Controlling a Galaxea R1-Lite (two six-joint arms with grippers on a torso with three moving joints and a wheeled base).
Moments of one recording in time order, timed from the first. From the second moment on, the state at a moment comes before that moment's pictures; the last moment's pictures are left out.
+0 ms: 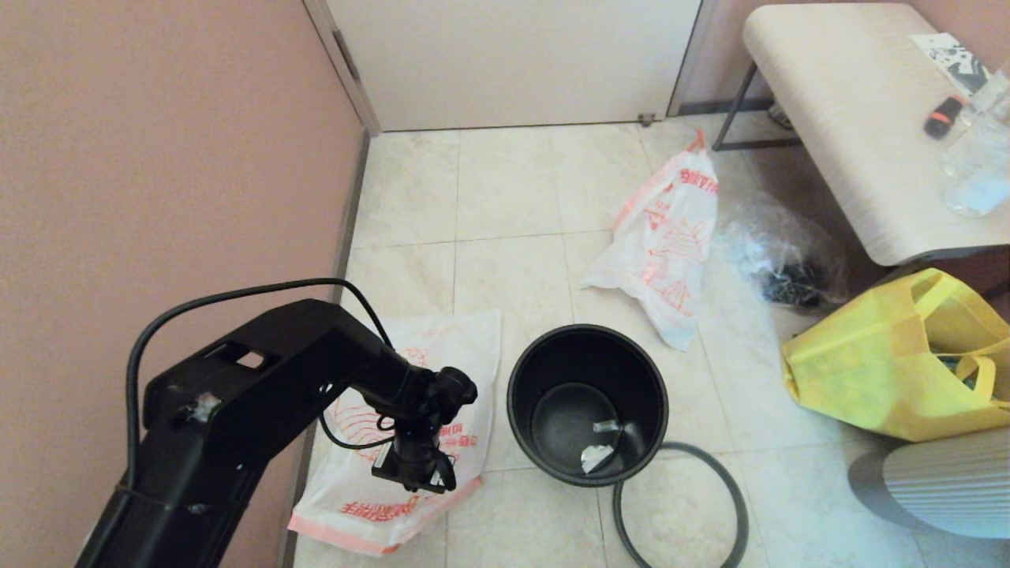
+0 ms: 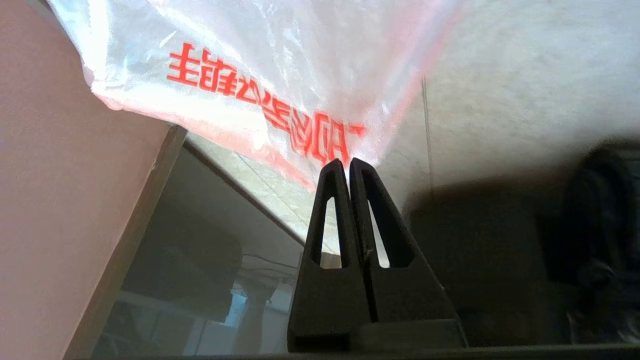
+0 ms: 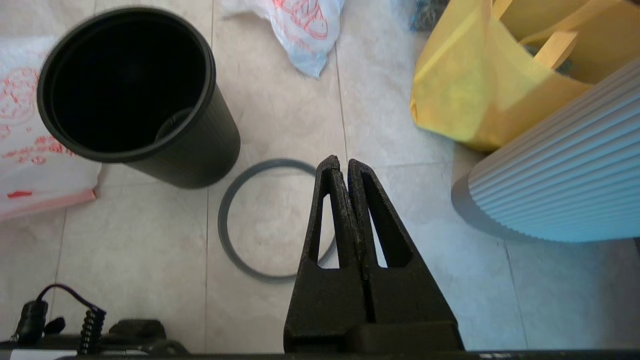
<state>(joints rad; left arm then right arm) -0.40 2.51 -1.46 0.44 0.33 -0.20 0.01 0.03 0.00 0.01 0.00 0.00</state>
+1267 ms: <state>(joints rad) -0.33 2.73 -1.61 0.29 0.29 0.03 0.01 0.09 0.00 0.01 0.01 -0.04</state>
